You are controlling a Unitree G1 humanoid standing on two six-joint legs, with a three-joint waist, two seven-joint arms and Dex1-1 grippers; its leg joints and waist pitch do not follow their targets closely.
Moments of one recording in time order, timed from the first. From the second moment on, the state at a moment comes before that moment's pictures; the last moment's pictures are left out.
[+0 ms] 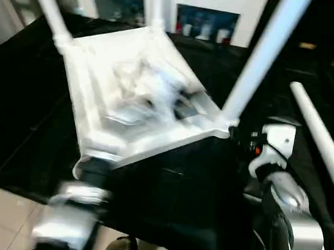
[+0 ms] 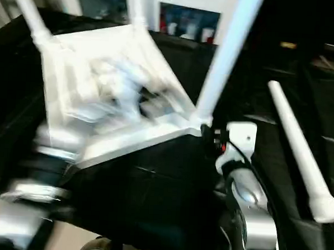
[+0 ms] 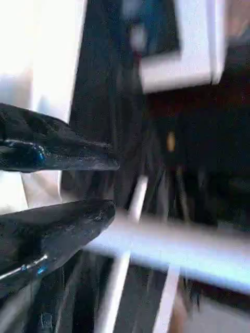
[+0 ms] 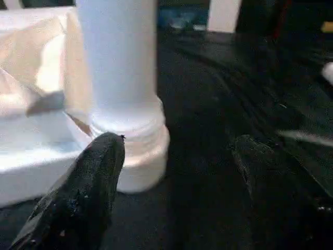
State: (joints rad) left arm -0.72 0.17 0.00 0.27 -0.21 0.30 -0.78; right arm -0.08 -0.14 -0.07 -0.19 0.12 0.35 0.11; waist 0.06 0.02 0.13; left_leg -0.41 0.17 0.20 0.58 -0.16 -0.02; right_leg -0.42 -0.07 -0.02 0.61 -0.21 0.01
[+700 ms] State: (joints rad) left arm -0.47 0.71 0.09 0.17 0.20 0.61 -0.53; right arm -0.13 -0.17 0.09 -0.13 0.07 0.52 0.18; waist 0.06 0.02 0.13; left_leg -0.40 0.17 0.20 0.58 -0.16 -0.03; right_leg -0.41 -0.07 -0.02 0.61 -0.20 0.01
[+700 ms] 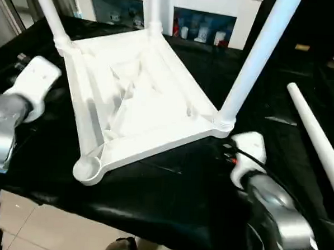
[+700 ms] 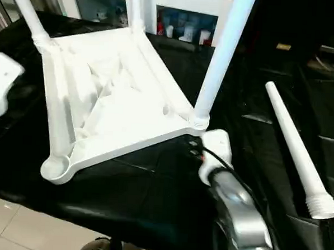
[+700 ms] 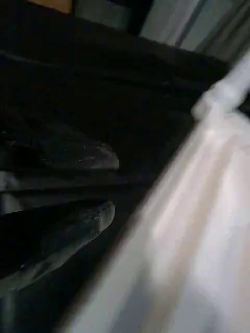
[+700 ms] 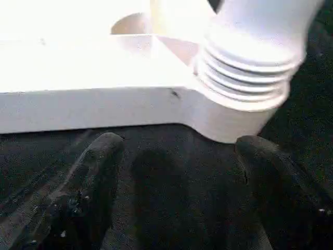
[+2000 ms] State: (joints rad) left arm -0.36 0.55 -0.17 -0.02 -0.08 0.63 -0.94; right arm -0.26 -0.39 0.00 -0.07 0.11 0.54 0.40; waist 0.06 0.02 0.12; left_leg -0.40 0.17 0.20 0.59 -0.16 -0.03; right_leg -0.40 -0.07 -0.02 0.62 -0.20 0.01
